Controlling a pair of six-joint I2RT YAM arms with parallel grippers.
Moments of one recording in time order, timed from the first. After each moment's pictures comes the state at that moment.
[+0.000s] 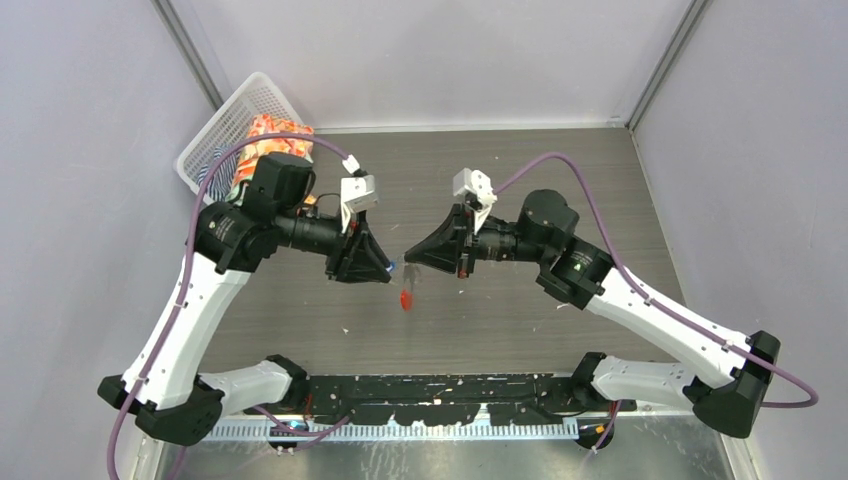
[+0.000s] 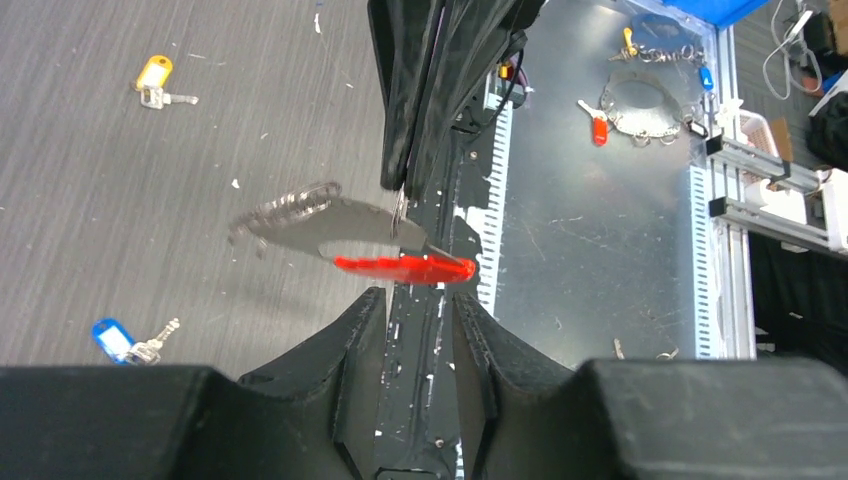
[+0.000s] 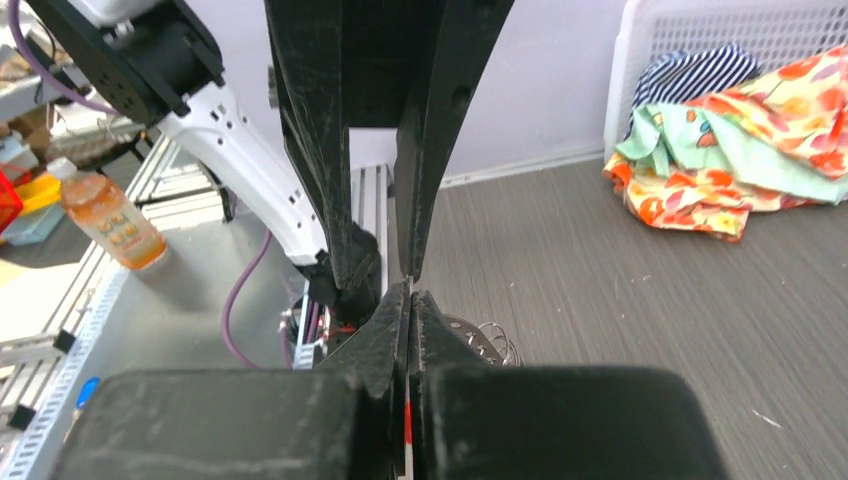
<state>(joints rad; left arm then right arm) -0.53 1.14 1.59 -1.19 0.92 0.27 0.89 1.10 1.08 0.05 -0.62 0.19</state>
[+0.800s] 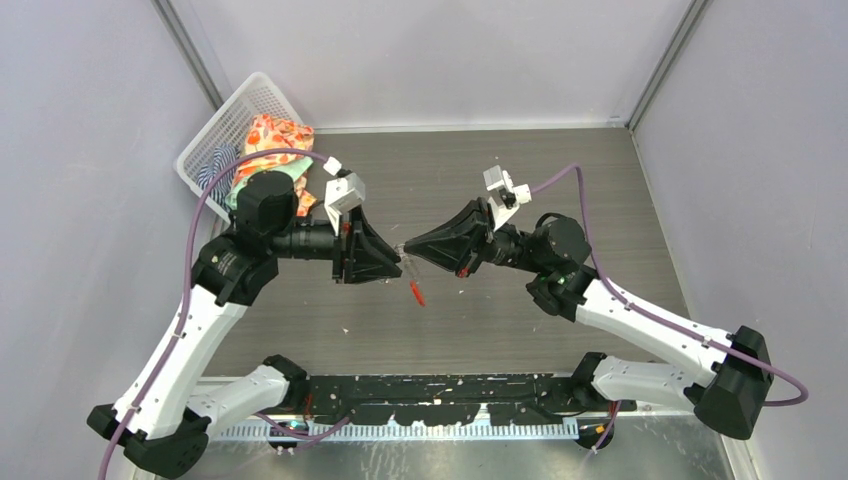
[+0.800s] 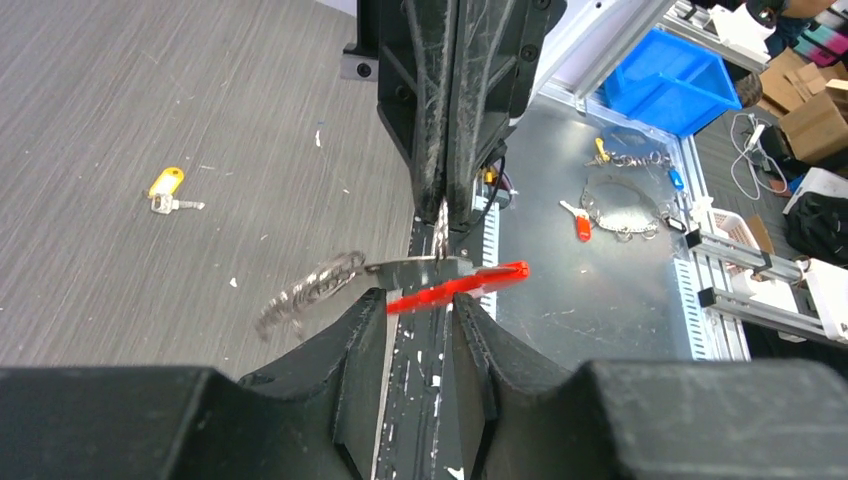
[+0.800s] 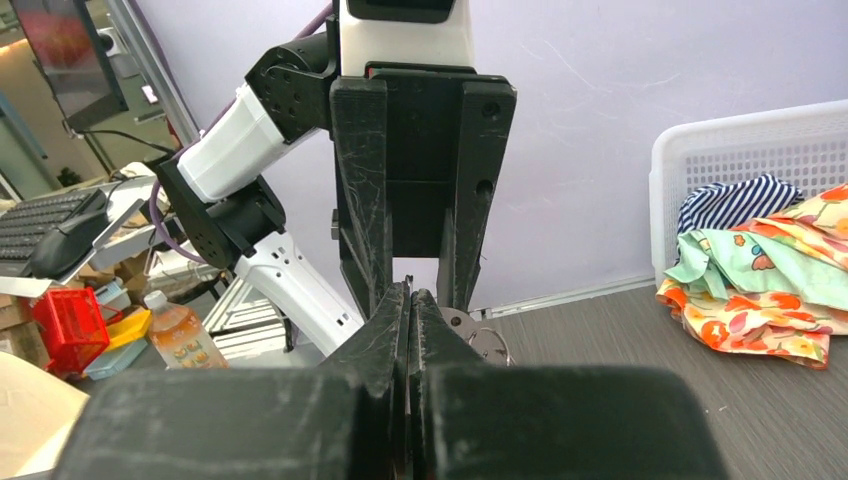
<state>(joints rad) -0.53 0.96 1.29 -0.68 0.97 -0.04 0.88 1.07 0.85 0.70 -0.56 0.53</state>
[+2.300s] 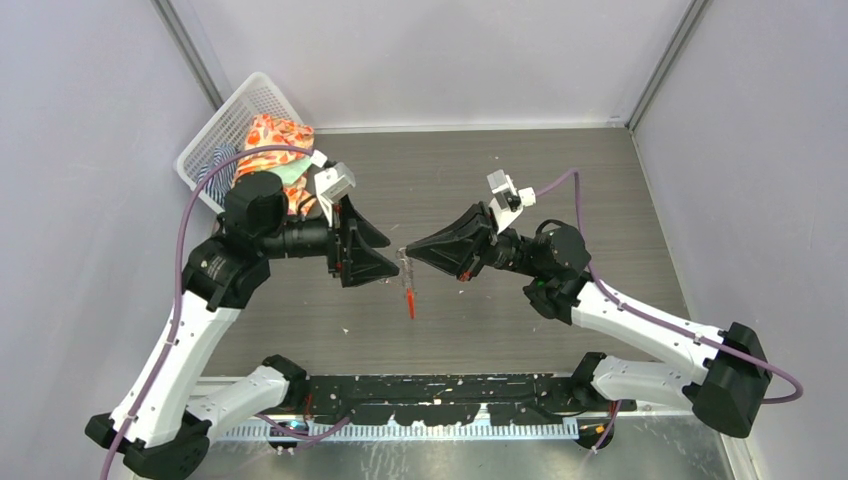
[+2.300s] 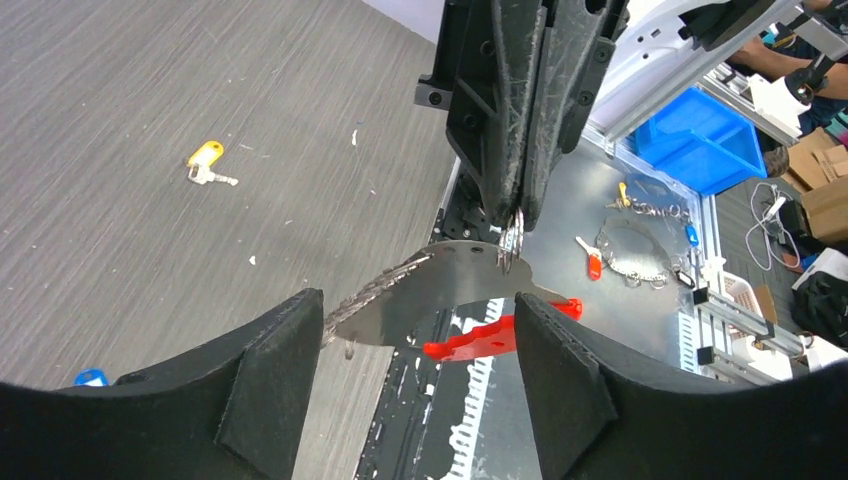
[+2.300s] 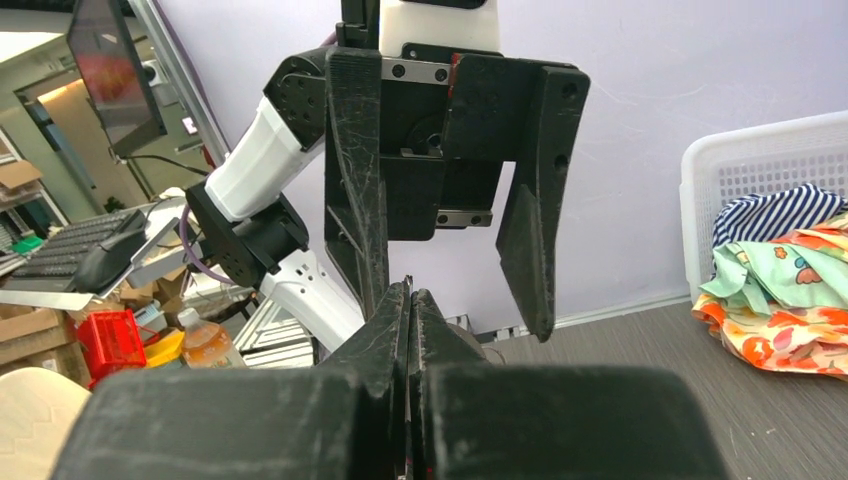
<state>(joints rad) -0.50 0.94 1.32 -0.70 0.85 -0.16 0.88 1.09 0.78 0.84 -0.56 0.63</state>
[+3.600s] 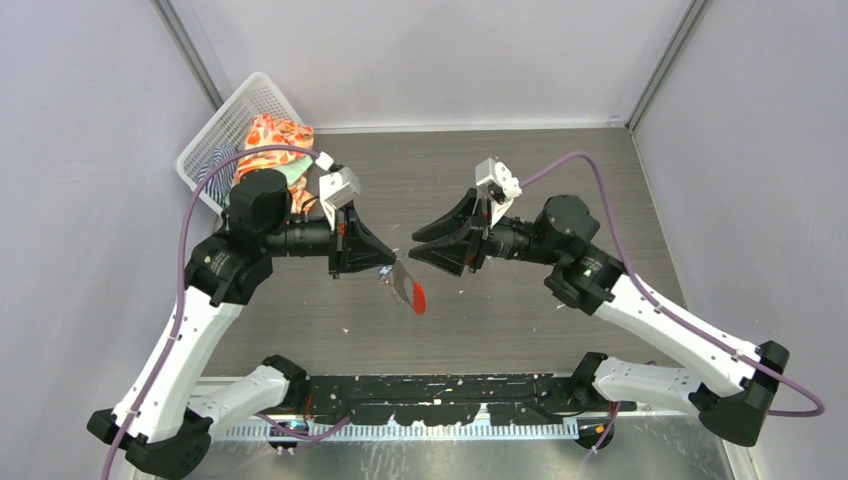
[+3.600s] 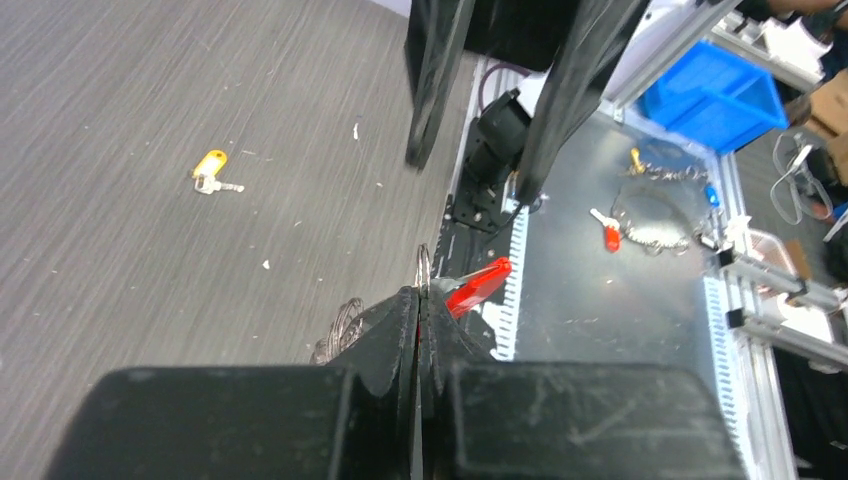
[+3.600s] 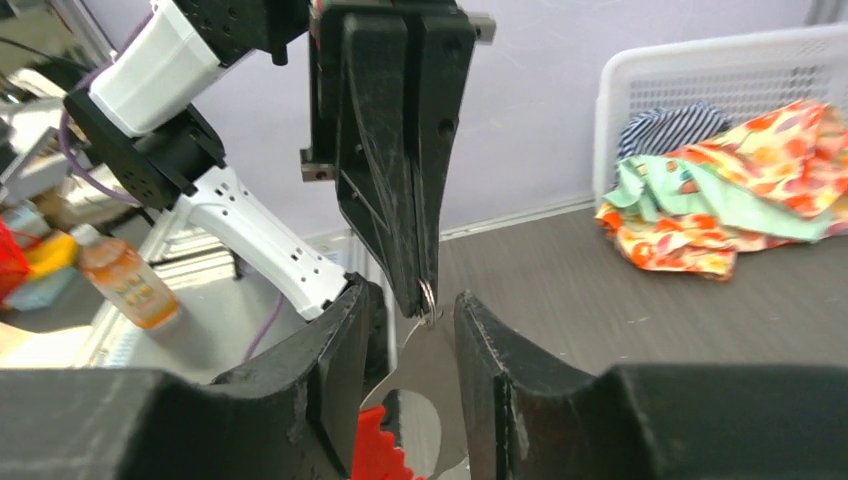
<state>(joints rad) -0.50 0.95 1.32 -0.69 0.91 -0.07 0.87 1.04 0.99 0.30 -0.56 0.37</state>
